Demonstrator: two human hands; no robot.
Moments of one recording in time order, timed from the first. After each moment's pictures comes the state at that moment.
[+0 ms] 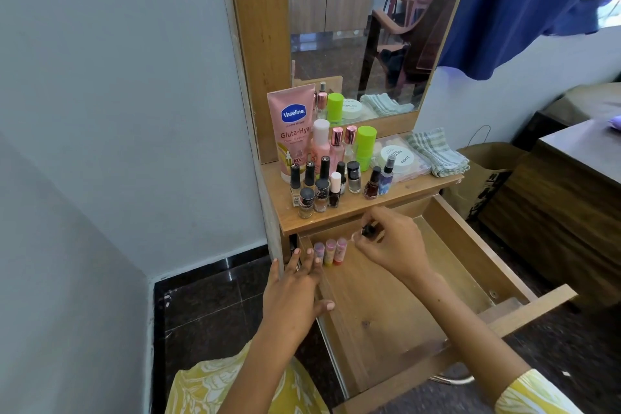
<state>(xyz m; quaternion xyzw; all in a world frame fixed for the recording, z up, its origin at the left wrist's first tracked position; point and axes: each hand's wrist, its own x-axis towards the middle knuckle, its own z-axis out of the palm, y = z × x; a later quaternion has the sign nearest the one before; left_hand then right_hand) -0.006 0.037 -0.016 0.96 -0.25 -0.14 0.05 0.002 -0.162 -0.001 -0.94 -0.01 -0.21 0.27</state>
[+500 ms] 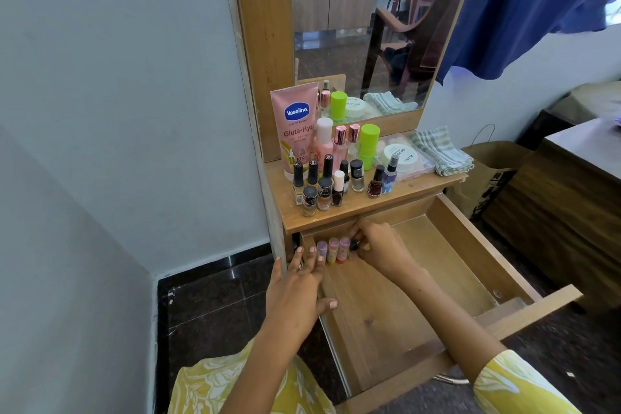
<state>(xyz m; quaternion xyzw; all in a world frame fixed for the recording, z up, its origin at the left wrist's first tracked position) -0.005 0.038 -0.019 0.96 -0.25 -0.13 0.05 0.025 -0.159 -0.028 -0.97 0.01 0.01 0.23</state>
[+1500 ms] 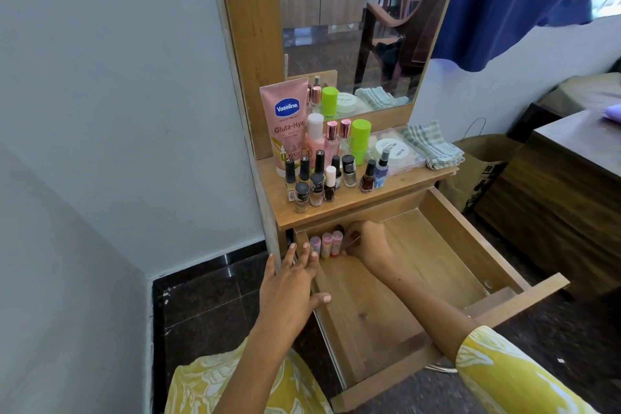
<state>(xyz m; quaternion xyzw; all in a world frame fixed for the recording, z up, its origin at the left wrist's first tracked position) -0.007 0.038 -0.021 0.96 -0.25 -0.13 0.06 0.031 -0.151 -0.053 -0.95 0.11 0.00 0.30</state>
